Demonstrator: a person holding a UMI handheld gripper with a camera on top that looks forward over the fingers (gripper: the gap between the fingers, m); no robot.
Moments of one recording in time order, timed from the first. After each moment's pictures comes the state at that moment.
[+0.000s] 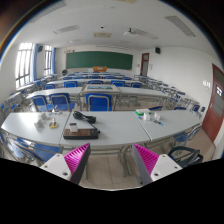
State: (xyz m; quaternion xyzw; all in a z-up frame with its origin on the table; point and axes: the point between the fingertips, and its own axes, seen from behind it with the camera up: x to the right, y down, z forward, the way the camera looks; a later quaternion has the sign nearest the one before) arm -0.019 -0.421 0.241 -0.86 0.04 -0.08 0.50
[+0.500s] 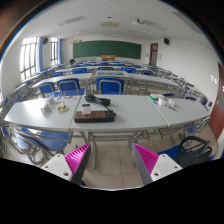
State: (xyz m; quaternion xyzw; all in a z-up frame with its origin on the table) arm -0.080 -0.436 0.145 -0.90 0.02 -0.04 0.44
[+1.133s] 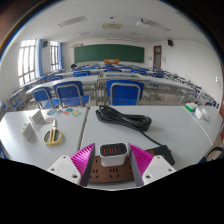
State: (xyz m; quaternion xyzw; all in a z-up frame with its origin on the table) arm -0.199 -0.109 0.027 -0.88 0.02 -0.02 0.47
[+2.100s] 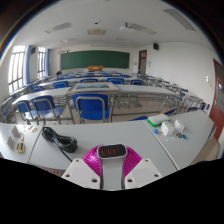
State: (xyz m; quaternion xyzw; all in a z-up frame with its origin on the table) arm 0.063 -0.094 0.104 -0.86 0.07 -0.07 0.50
